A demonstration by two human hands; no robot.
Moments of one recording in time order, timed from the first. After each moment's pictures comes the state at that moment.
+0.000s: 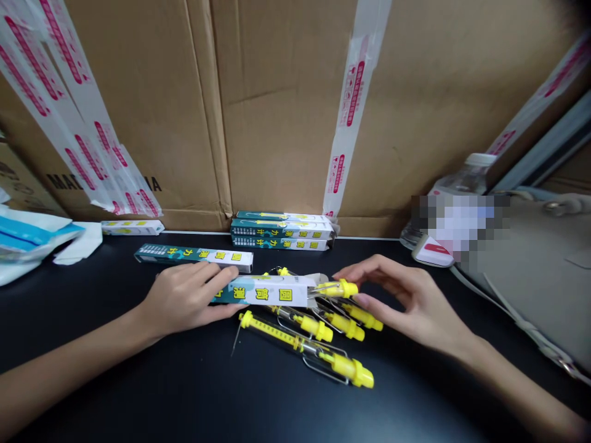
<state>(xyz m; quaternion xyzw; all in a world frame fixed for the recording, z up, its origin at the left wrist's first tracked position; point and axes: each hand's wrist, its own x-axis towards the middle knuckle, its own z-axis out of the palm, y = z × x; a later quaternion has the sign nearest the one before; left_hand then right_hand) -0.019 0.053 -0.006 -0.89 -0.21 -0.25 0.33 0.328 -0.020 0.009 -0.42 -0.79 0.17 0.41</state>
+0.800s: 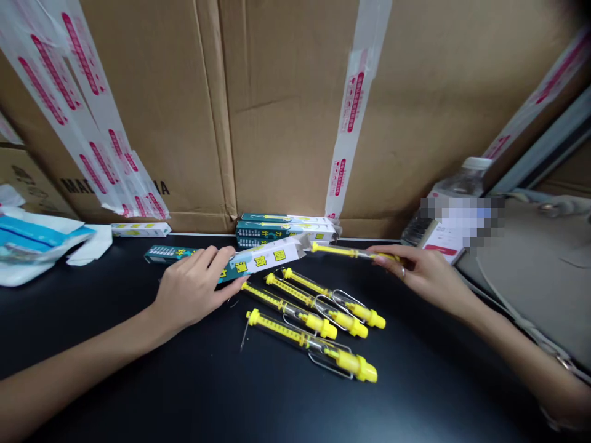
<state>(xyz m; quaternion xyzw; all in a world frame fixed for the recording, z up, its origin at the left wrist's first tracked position) -0.013 0.050 -0.009 -0.83 -0.38 -0.23 0.34 0.397 0.017 -0.005 -0.58 -0.76 0.02 0.30</state>
